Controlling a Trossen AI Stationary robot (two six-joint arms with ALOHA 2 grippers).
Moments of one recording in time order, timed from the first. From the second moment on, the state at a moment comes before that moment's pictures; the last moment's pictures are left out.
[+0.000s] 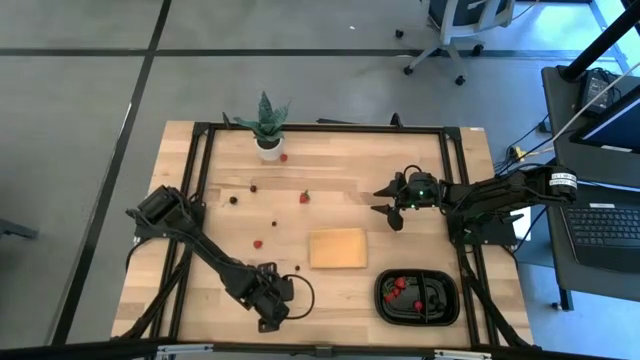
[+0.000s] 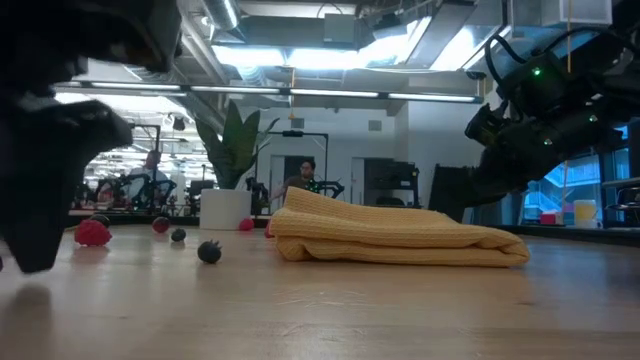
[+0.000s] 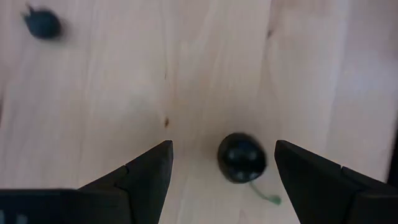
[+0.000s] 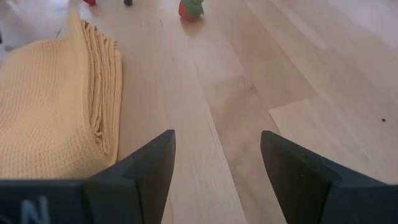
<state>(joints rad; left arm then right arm) -0.67 1.91 1.20 -0.56 -0.13 -0.83 -0.28 1.27 0.15 0.61 -0.12 0.10</state>
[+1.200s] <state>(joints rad) -0.67 1.94 1.22 -0.61 -0.11 -0.86 -0.28 1.27 0.15 0.61 -0.12 0.10</state>
